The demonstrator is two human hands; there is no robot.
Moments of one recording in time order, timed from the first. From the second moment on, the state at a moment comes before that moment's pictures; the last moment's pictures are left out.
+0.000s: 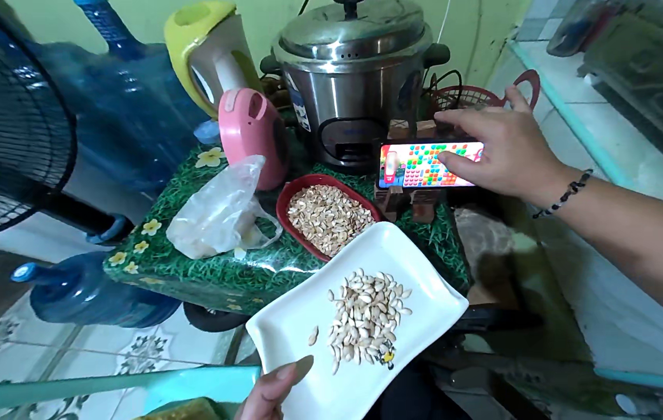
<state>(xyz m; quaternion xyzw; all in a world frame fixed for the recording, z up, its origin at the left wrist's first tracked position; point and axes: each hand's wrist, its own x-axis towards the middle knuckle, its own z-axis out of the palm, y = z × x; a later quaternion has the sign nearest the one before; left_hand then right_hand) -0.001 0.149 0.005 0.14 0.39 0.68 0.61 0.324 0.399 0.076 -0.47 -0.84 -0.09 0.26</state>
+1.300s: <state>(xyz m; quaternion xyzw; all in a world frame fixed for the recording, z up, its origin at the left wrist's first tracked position) -0.006 0.149 0.006 0.13 0.38 0.68 0.61 0.298 0.400 0.081 -0.47 -0.84 -0.08 0.27</state>
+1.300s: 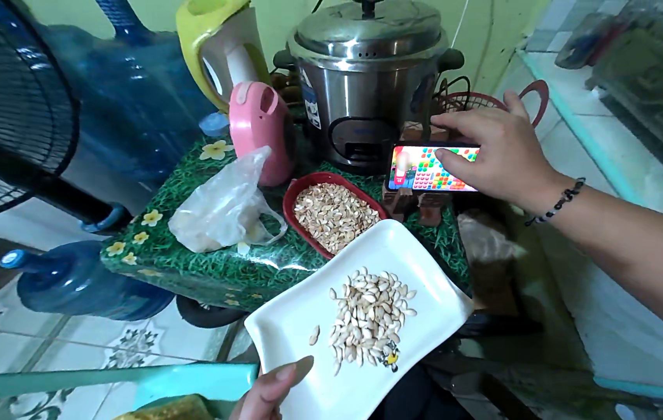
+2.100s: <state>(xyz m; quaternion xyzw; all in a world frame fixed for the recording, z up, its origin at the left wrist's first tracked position) -0.007 0.150 0.006 0.13 0.39 0.69 0.60 0.318 0.404 0.091 -0.42 -0.87 -0.06 0.25</state>
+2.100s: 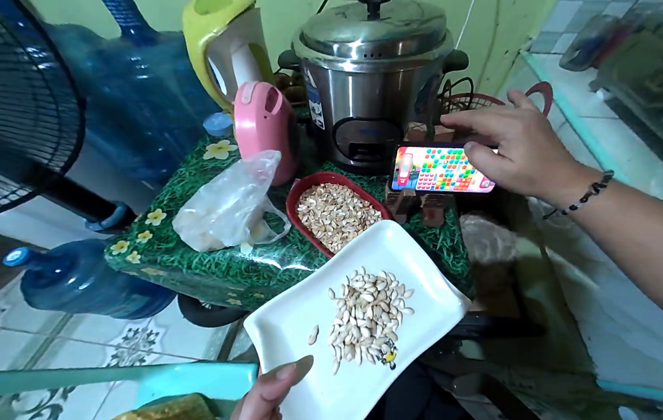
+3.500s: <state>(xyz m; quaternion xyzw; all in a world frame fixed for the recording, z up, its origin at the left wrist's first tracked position) -0.006 0.150 0.006 0.14 0.37 0.69 0.61 0.345 0.406 0.094 -0.45 -0.88 0.02 0.16</state>
